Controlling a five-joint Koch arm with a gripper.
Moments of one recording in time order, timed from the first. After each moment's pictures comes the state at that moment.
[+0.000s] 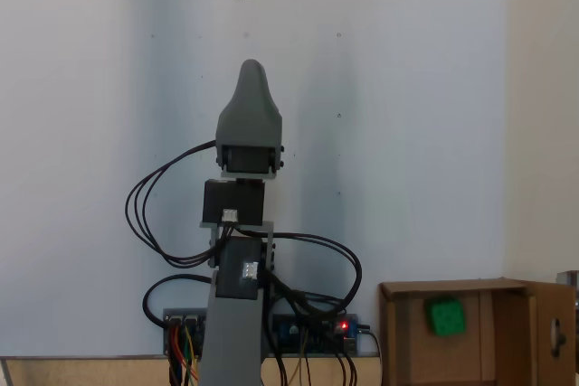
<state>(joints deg) 4.0 129.5 113.3 -17.8 -2.5</state>
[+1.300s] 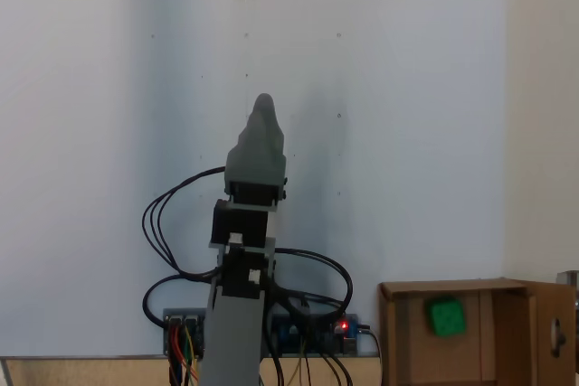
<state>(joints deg) 6.5 129.5 138.1 -51.4 -2.5</state>
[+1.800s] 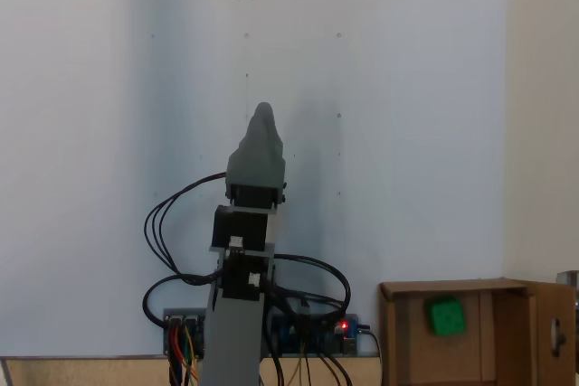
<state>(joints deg) 6.5 129.5 142.0 -51.4 -2.5</state>
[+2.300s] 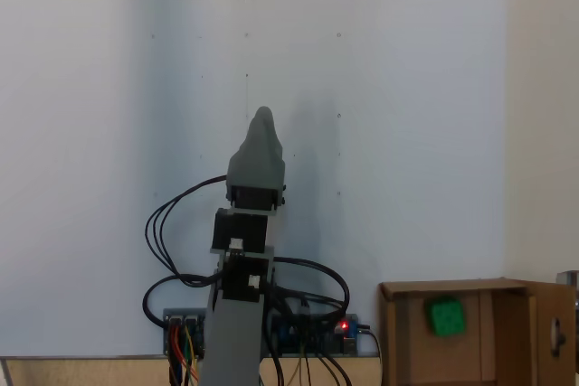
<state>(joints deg) 6.6 129.5 144.1 -51.4 -2.5</state>
